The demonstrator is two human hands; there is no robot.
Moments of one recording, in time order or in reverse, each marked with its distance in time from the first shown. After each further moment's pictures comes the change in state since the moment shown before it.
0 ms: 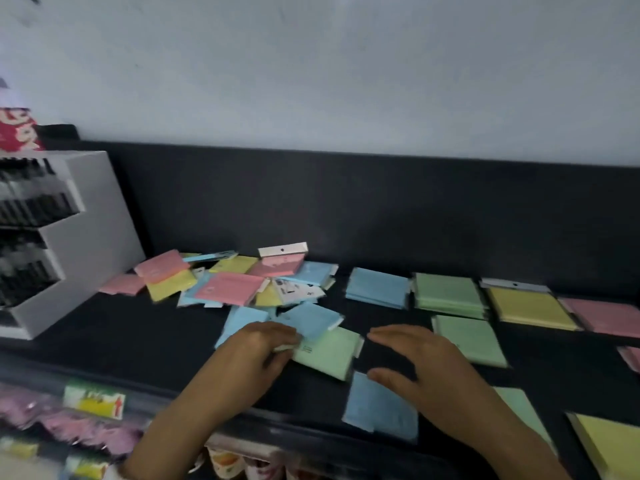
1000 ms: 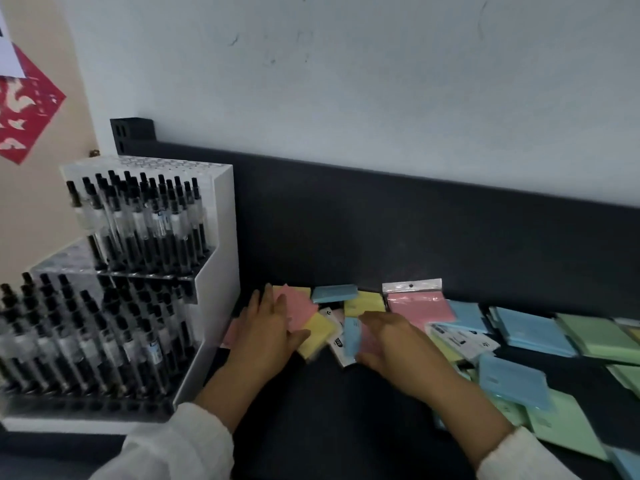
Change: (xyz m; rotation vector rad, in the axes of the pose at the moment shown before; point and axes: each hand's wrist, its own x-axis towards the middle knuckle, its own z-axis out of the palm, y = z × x) left_hand 0.059 -0.309 -0.091 0.151 -0.004 -0.202; right_hand 0.251 -0.200 0.160 -0.319 -0.095 0.215
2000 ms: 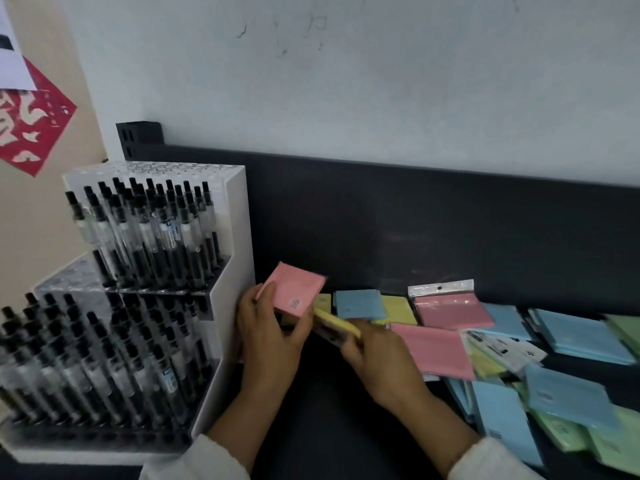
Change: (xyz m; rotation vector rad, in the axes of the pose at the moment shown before) left_hand 0.002 -0.010 0.005 -0.610 0.516 -0.135; right_hand 0.042 -0.037 0.052 0.326 0.190 0.100
